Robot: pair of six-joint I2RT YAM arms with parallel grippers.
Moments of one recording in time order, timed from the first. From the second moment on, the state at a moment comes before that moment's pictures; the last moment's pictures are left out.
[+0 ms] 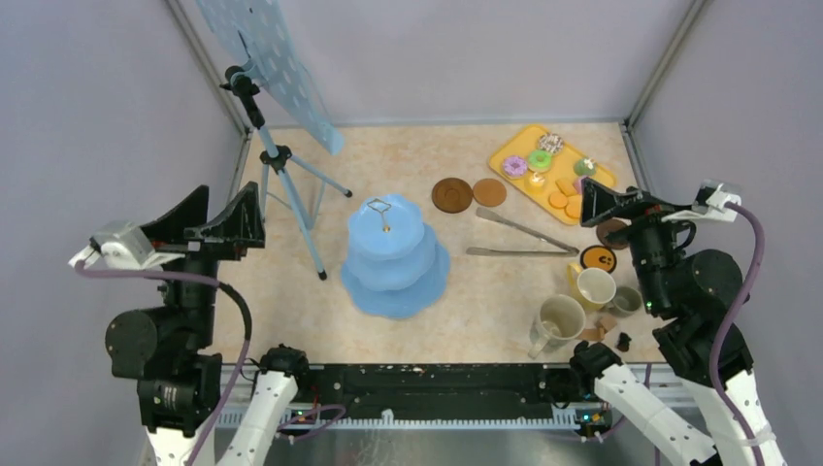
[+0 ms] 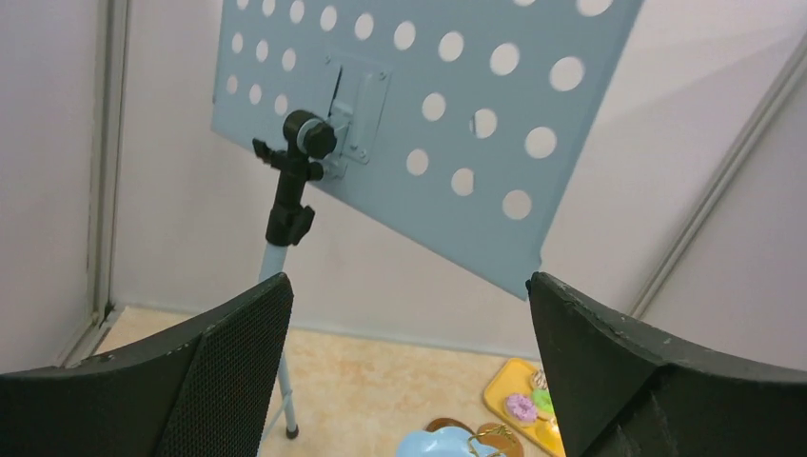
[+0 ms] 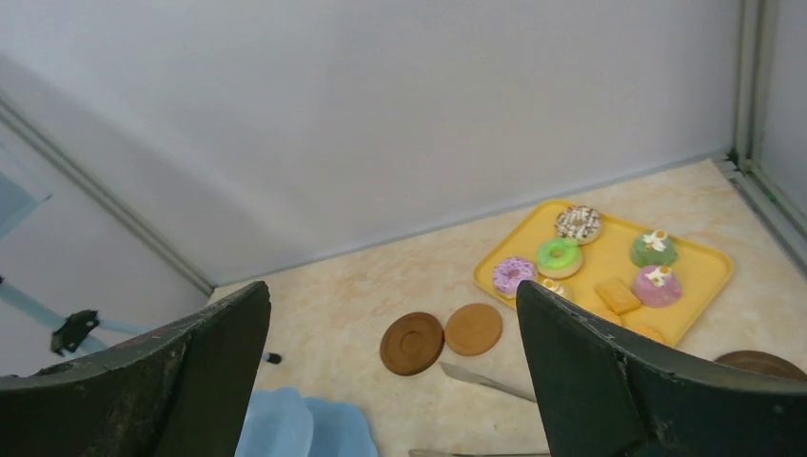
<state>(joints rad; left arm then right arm) -0.11 0.41 1.18 -0.26 -0.03 -0.36 0.49 0.47 1.02 -0.33 0.40 0.36</state>
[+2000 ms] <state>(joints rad) -0.32 0.32 0.84 -0.64 -0.13 -0.26 0.18 1.90 1.30 -0.60 -0.06 -0.03</state>
